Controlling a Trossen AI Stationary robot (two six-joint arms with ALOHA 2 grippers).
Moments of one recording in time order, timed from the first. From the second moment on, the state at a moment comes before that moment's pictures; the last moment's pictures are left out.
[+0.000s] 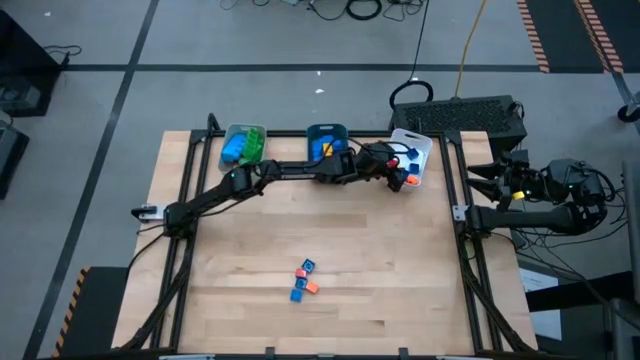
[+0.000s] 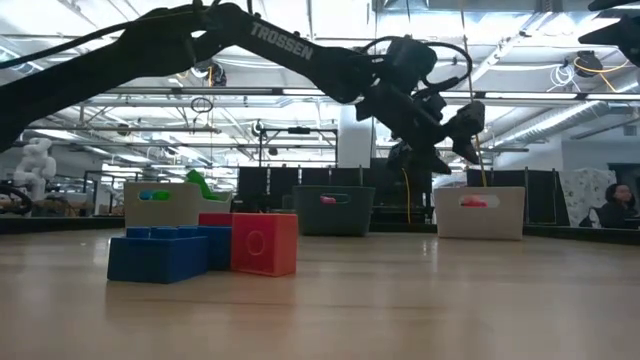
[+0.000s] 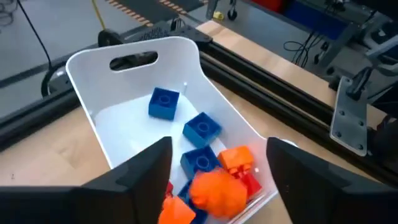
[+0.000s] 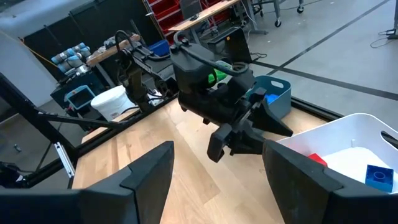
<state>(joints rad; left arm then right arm) 0.22 2.56 2.26 -0.13 -0.19 -0.34 -0.01 0.08 0.91 -1.05 0.31 0.53</state>
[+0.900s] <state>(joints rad) -0.19 2.06 1.92 -1.04 -0.16 -0.31 -0.01 0.08 0.91 -1.05 0.31 0.53</state>
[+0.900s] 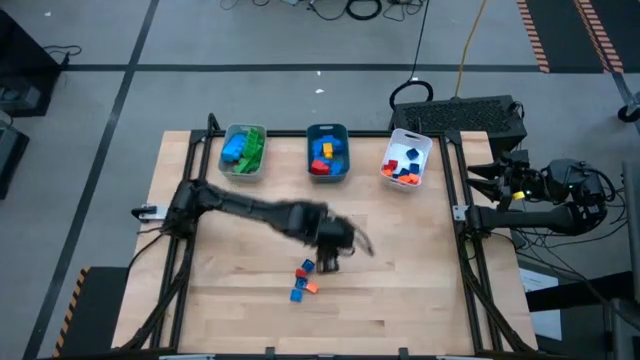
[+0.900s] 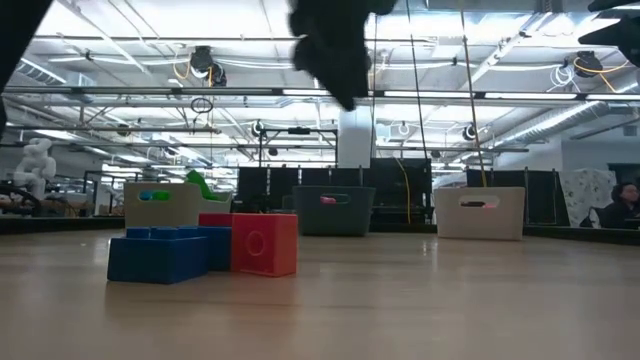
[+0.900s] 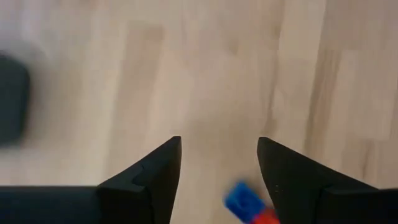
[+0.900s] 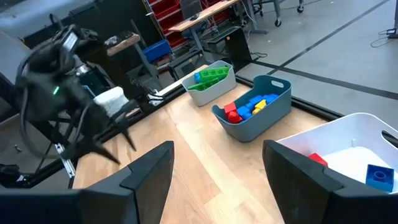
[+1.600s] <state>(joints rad) -0.35 2.06 1.66 -1.08 -0.17 -1.10 -0.01 0.08 0.91 -1.05 0.31 0.53</state>
